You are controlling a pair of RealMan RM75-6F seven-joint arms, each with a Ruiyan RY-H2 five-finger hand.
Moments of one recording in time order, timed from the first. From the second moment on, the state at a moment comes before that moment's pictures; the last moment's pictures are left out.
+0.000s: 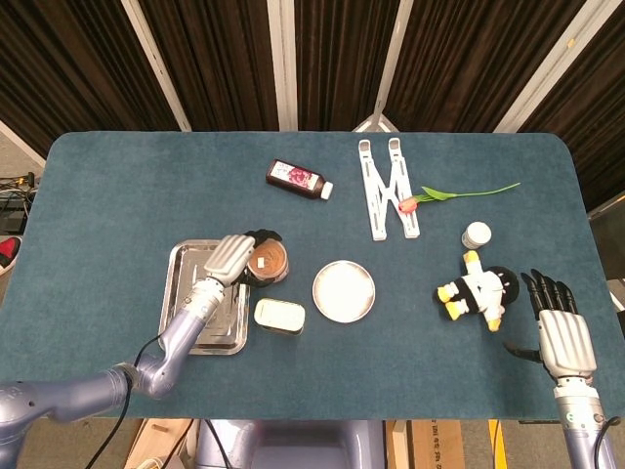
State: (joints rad) left arm -0.83 -1.74 -0.25 -1.23 1.17 0.92 -0.06; right arm 0.14 -1.23 0.10 -1.57 -1.36 1.36 -0.03
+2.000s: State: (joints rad) left arm -0.44 -1.22 -0.03 -1.63 1.46 1.32 -0.08; right arm 0.18 -1.21 0.06 -1.59 -1.44 1.27 0.05
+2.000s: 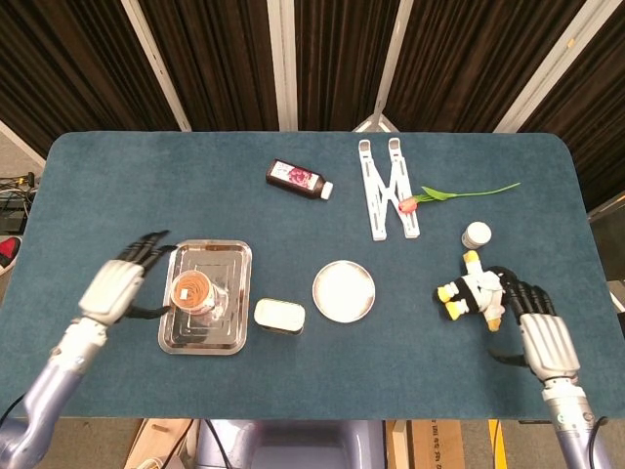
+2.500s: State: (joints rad) left arm -0.16 -1.15 0.02 -1.62 1.52 1.64 0.11; right arm 0.45 -1.24 0.16 -1.88 -1.27 0.97 -0.03
